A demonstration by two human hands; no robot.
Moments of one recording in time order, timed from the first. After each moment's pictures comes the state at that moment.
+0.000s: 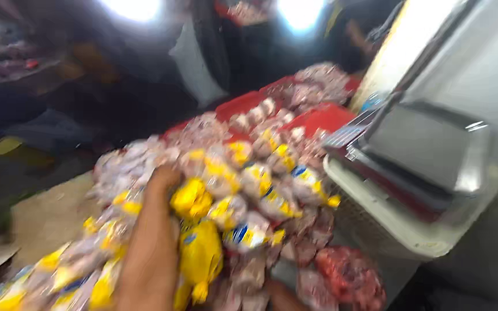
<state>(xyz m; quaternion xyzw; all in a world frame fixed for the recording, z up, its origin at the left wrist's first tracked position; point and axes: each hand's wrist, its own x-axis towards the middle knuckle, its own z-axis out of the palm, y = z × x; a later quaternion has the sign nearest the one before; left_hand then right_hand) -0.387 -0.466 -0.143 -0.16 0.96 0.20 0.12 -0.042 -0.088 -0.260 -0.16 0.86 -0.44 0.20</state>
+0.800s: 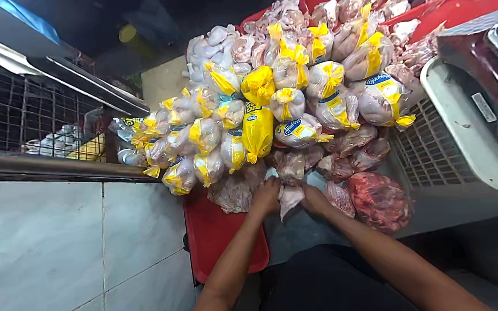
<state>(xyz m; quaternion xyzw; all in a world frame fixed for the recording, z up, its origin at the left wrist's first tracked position) 0.012 -0.273 -0.254 -0.11 0.93 0.20 0.28 -0.056 -0.067 -0.309 -0.21 0.85 -0.26 0.41</state>
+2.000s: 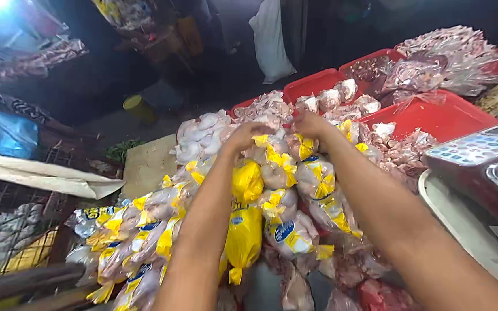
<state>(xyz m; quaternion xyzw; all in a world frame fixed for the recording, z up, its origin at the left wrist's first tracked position) -0.455 -0.456 -0.138 0.03 0.93 0.35 0.06 -0.554 -0.210 -0.135 -0.28 0.89 -0.29 0.20</state>
